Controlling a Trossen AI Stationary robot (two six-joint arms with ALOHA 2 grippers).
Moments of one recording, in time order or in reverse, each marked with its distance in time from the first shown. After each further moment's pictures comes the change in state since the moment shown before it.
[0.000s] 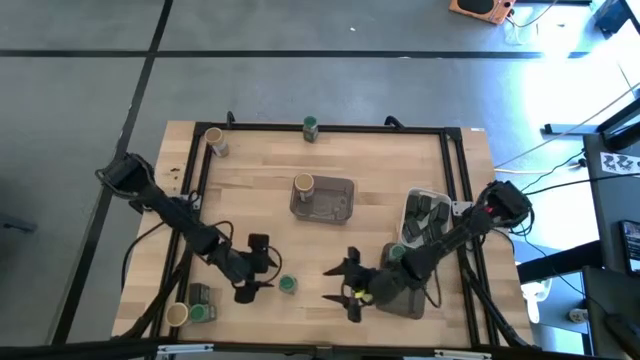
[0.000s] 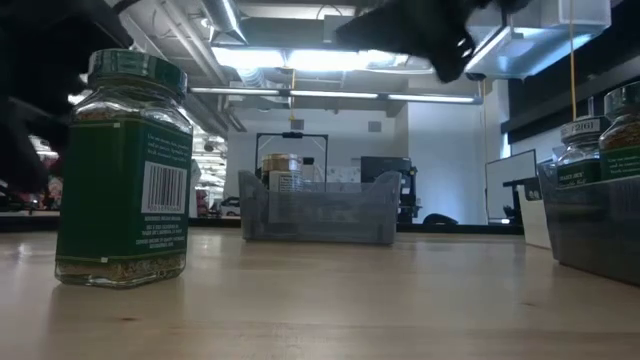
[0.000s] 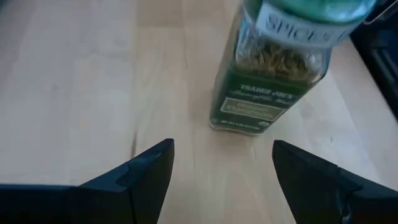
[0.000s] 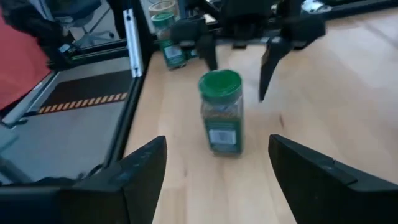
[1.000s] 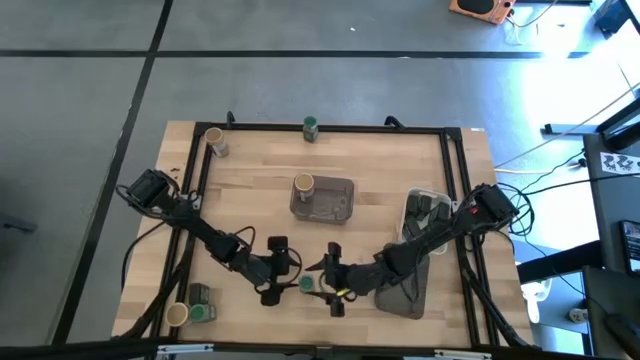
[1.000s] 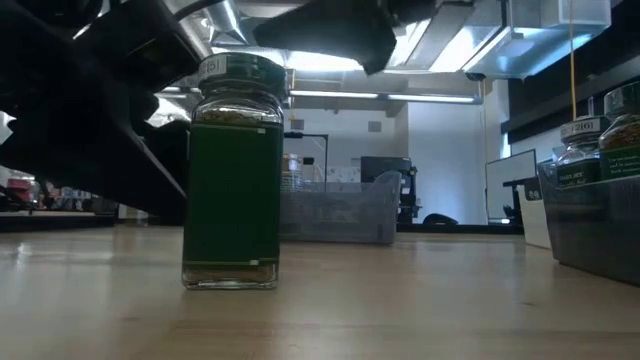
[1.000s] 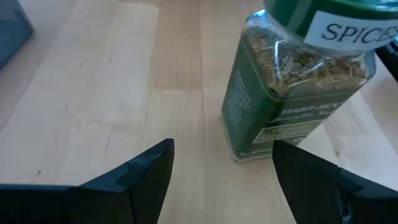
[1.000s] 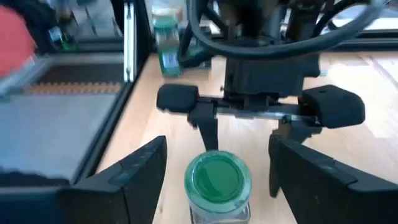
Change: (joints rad) left arm 0.077 0.290 0.123 0.277 -0.080 0.084; right arm -0.103 0.114 0.131 0.038 -0.096 -0.210
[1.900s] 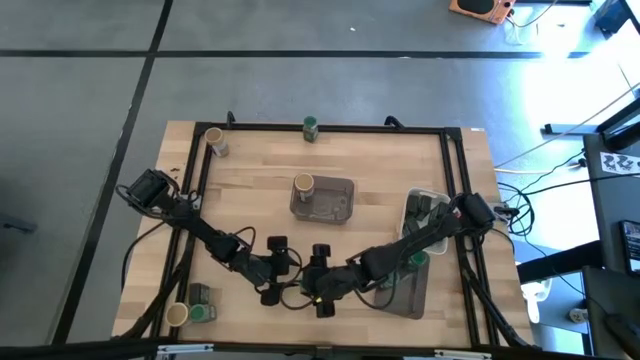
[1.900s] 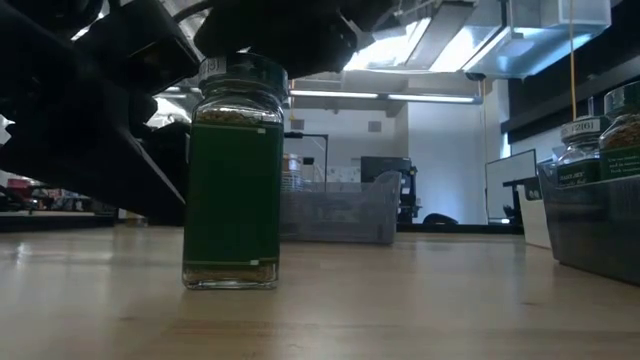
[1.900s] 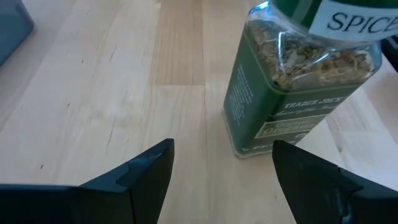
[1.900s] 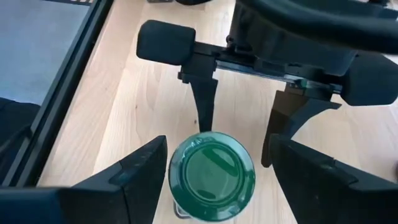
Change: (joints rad) left arm 0.000 0.000 0.000 -0.014 -0.001 -0.005; right arm -0.042 0.157 0.409 -0.631 -0.077 -0.011
